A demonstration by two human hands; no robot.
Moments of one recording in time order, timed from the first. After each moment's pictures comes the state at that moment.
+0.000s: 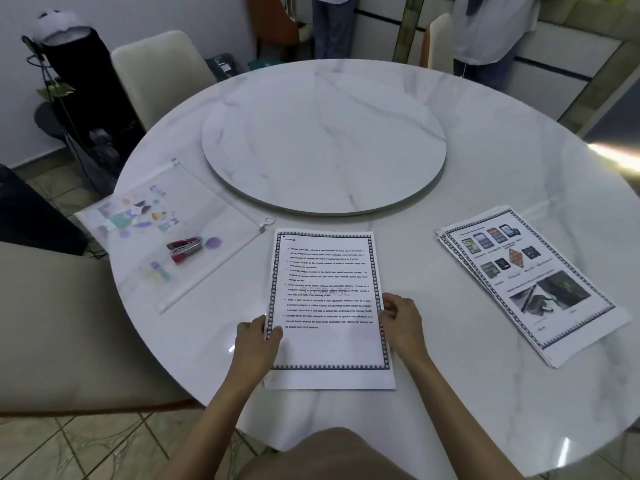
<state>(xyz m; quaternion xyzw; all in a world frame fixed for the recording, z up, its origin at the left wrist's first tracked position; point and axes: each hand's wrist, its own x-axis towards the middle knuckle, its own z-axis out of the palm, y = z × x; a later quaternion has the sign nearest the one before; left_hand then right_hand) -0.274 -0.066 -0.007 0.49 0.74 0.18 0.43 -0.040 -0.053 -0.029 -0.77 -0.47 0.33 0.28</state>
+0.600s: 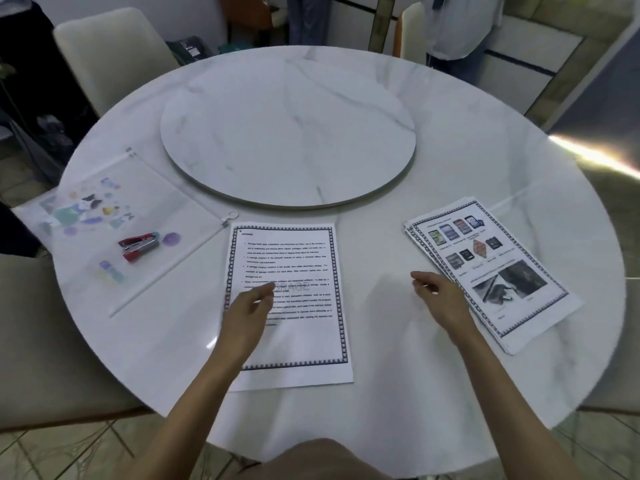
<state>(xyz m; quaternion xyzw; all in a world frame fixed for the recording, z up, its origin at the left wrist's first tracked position) -0.226 -0.053 0.031 0.49 0.66 0.29 0.50 0.078 -0.051 0.006 -0.77 -0.47 0.30 0.30</state>
